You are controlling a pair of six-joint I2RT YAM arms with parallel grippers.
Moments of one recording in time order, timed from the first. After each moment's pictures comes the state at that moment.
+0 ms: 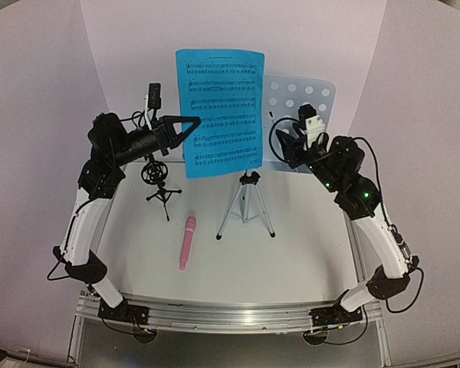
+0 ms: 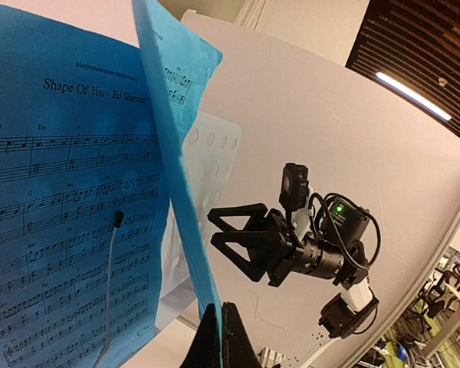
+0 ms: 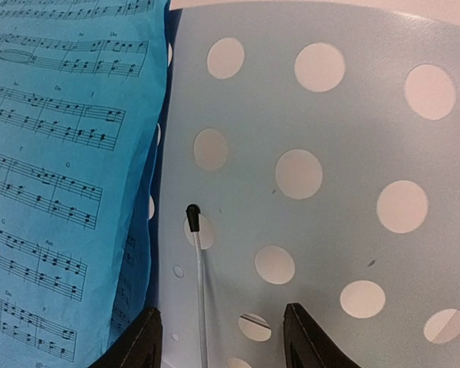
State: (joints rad) left arm -0.67 1.69 2.41 -0.48 0.55 -0.54; right arm 0.75 1.50 2.04 -0.48 0.26 -0.09
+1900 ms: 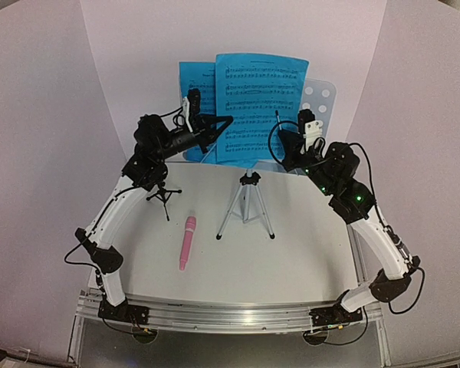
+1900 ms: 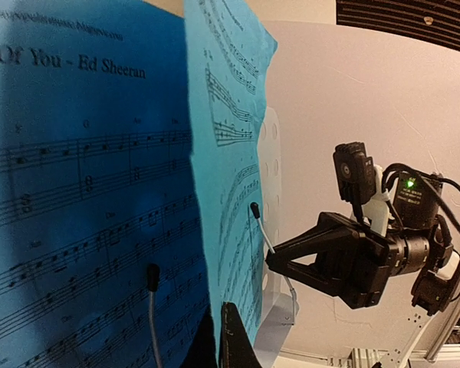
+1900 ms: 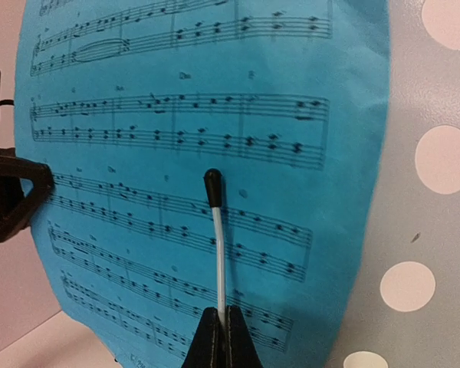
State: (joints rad) left arm -0.71 1.87 2.32 -0.12 0.53 -0.26; right arm 0.75 1.47 1.90 -0.33 0.21 0.01
